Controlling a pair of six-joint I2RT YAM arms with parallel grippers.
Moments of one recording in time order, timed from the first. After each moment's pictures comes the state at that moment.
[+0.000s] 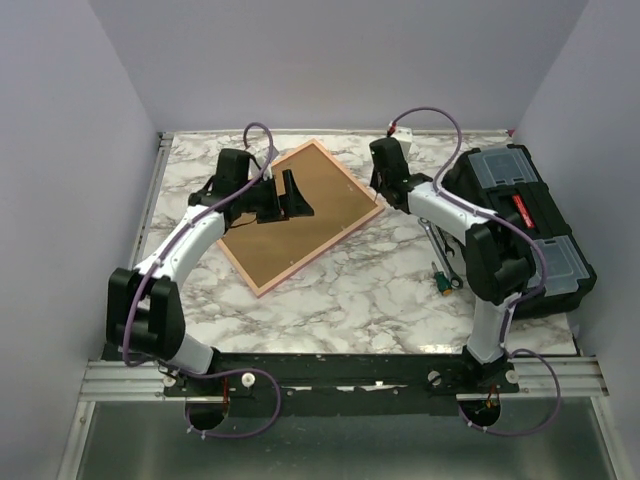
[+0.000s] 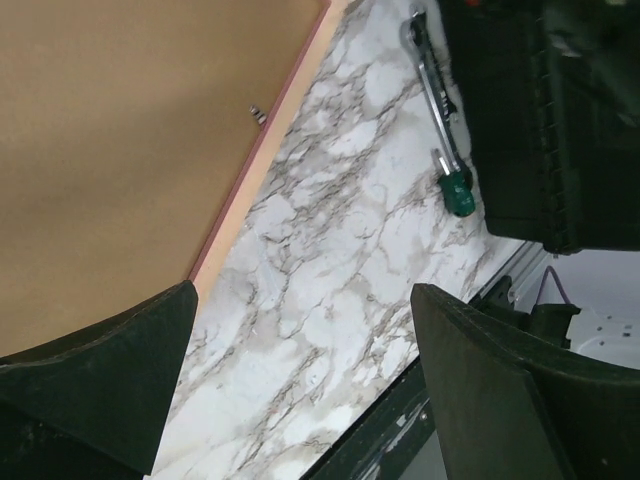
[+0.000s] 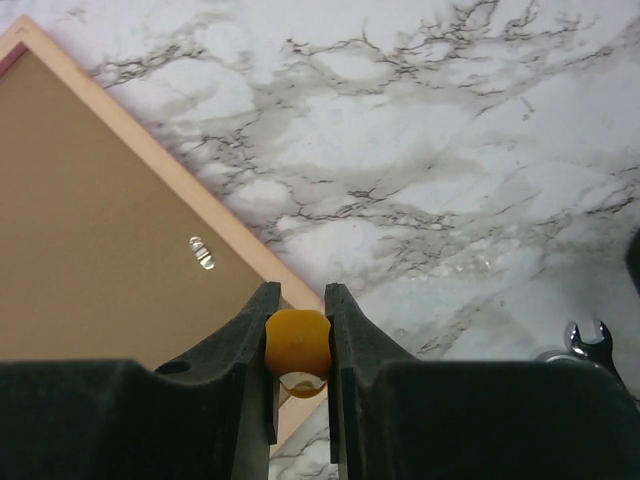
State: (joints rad) left arm -0.25 1.43 1.15 -0.36 0.62 -0.47; right arm 0.48 1.95 1.47 -0.14 0.50 0.41
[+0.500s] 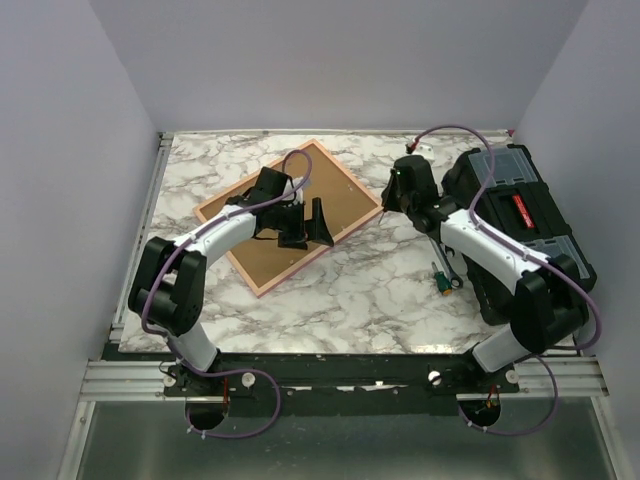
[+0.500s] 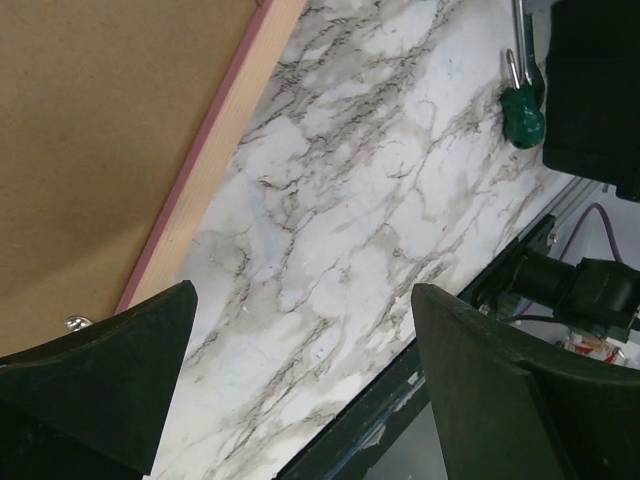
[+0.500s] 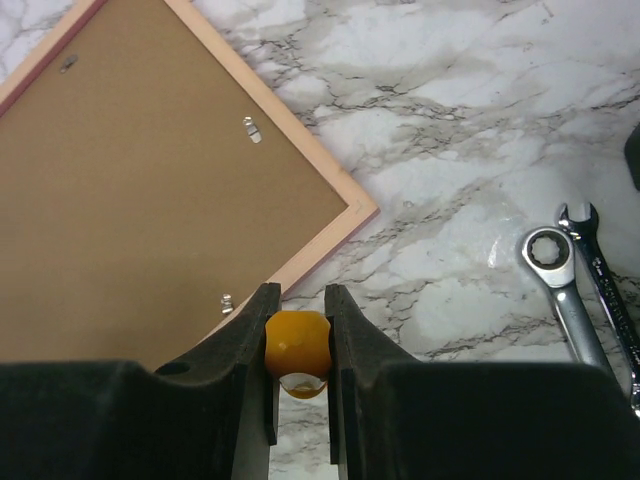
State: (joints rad) left arm -0.41 1.67 1.14 -0.39 0.60 -0.47; right arm 0.50 1.57 1.15 -0.19 0.34 0.47
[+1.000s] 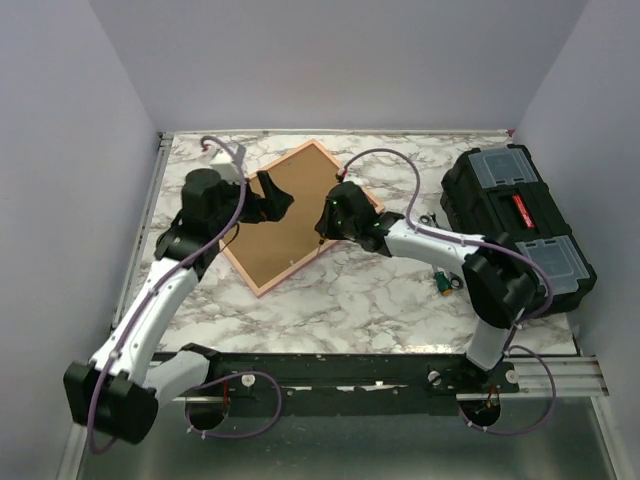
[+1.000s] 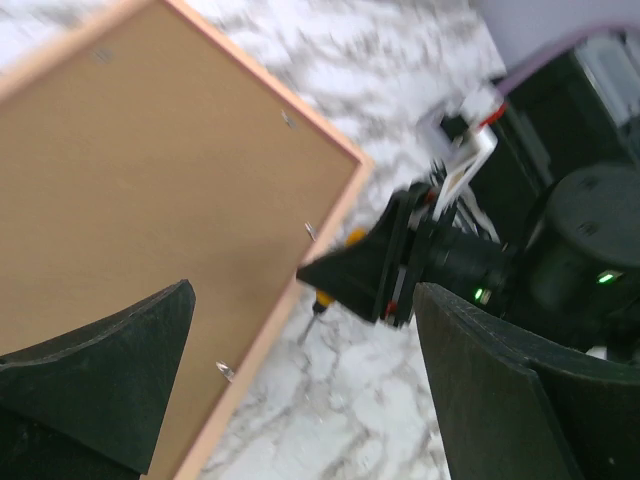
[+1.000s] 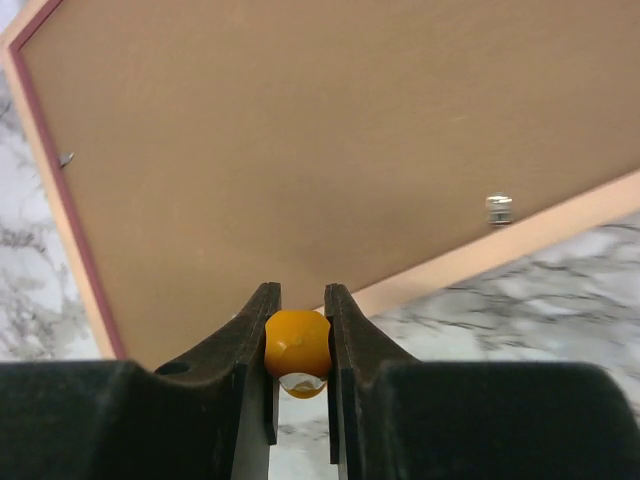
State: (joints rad) left arm -0.32 1.15 1.00 -0.25 0.32 -0.43; right arm 0.75 1.76 1.21 -0.09 0.18 0.63
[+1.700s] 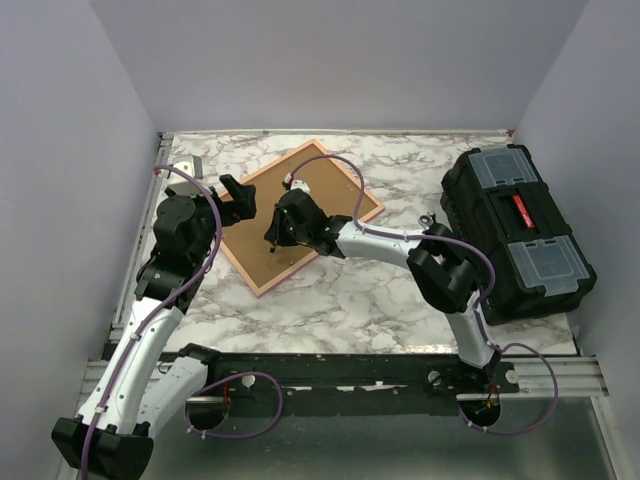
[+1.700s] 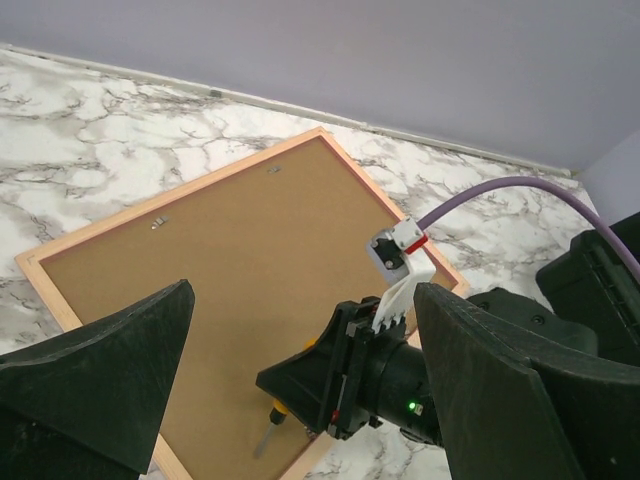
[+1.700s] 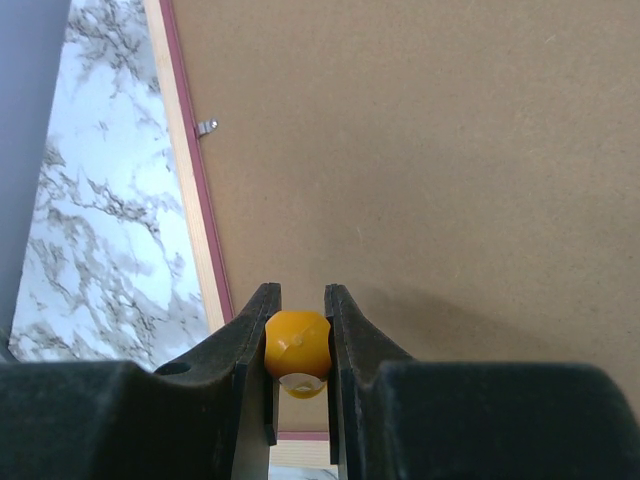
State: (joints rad) left arm -0.27 0.81 0.87 -0.16 -0.11 -0.39; right arm 0.94 2.12 1.56 -0.03 0.09 0.69
